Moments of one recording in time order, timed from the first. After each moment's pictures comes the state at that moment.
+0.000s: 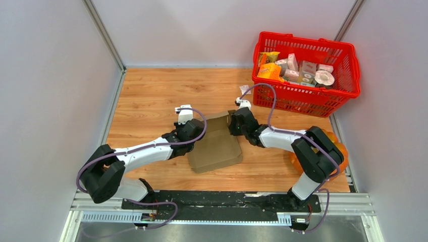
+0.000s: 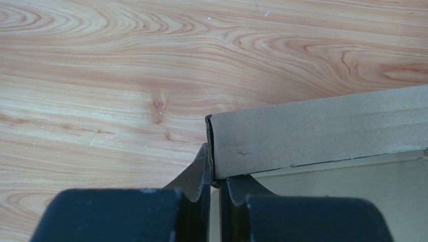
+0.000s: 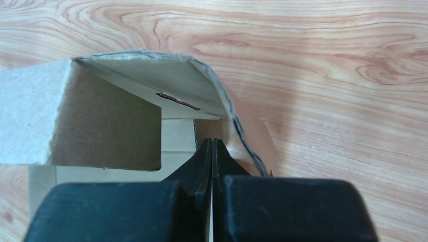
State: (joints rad) left arm -0.82 1.36 0.71 -0.15 -0.79 -0.61; right arm 0.67 1.65 0.82 0.18 0.15 0.53
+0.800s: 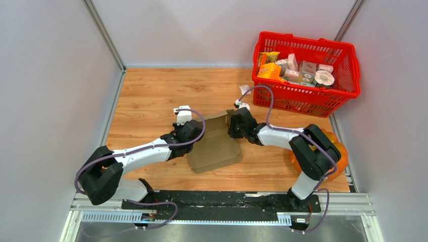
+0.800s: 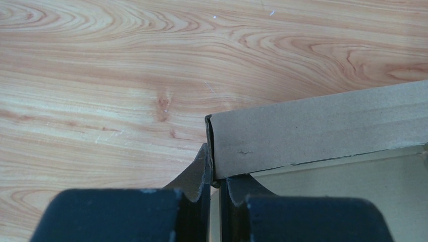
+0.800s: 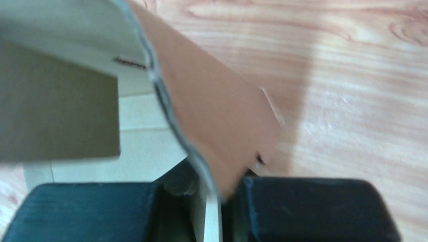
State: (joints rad) left arm -0.82 1.34 0.68 -0.15 -0.79 -0.61; right arm 0.67 1.72 0.85 0.12 0.08 0.60
